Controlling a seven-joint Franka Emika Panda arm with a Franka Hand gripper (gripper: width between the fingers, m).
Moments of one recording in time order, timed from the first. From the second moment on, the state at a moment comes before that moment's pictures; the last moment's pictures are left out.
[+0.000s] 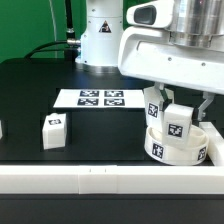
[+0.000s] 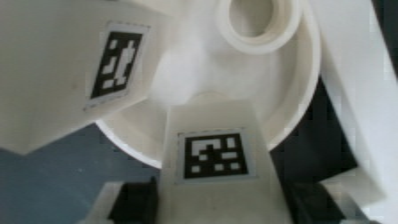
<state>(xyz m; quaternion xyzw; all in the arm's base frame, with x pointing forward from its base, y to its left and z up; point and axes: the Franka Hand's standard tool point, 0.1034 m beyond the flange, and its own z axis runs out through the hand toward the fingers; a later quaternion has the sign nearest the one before) 0.607 0.079 0.077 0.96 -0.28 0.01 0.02</state>
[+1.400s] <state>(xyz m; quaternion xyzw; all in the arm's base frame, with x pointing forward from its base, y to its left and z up) 0.608 0.066 0.094 0.86 -0.50 0.02 0.02</state>
